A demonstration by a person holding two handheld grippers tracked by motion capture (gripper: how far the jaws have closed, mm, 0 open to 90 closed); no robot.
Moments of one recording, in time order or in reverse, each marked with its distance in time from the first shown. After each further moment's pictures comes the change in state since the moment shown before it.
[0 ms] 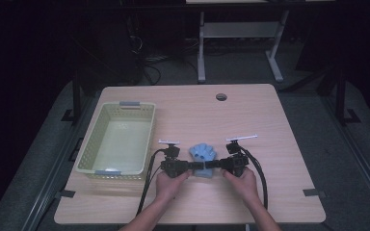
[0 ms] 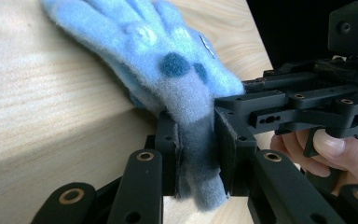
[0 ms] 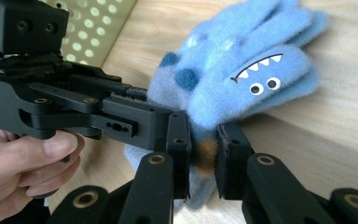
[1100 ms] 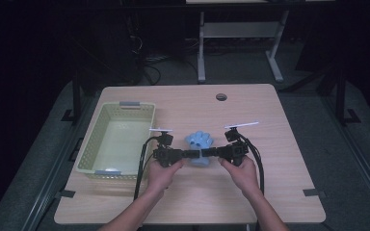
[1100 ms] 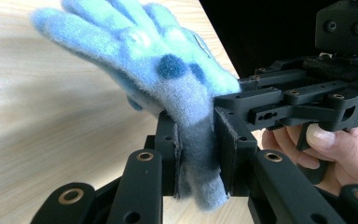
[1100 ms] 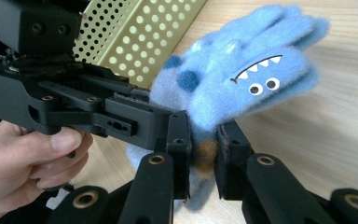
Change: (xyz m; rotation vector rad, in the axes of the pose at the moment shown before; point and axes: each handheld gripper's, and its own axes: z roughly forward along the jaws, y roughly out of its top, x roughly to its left) left arm -0.027 0.030 -0.039 -0.044 -0.032 0.071; right arm 0.038 0.032 -0.023 -0.046 0.024 -0.073
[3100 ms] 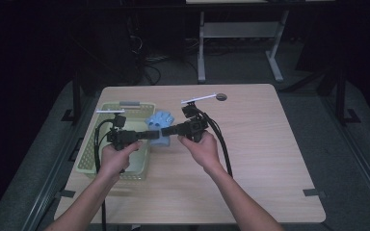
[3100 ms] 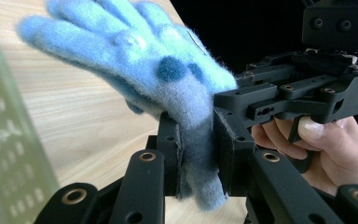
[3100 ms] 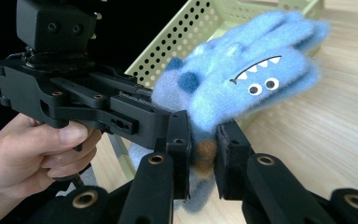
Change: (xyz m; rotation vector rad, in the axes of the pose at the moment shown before) left arm 0.025 0.041 -0.124 -0.101 -0.012 0.033; right arm 0.091 0.080 0.058 0.004 0.087 -0.136
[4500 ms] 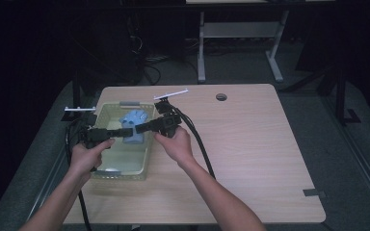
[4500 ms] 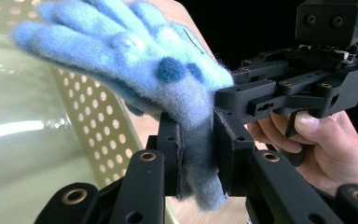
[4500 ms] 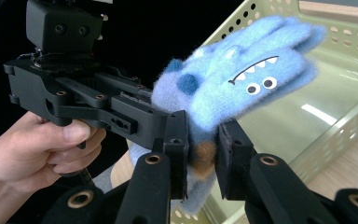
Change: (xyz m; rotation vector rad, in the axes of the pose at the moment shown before) left arm 0.029 0.008 -0.067 -0.016 0.039 -0.011; right arm 0.029 0.027 0.058 0.011 0.081 -0.024
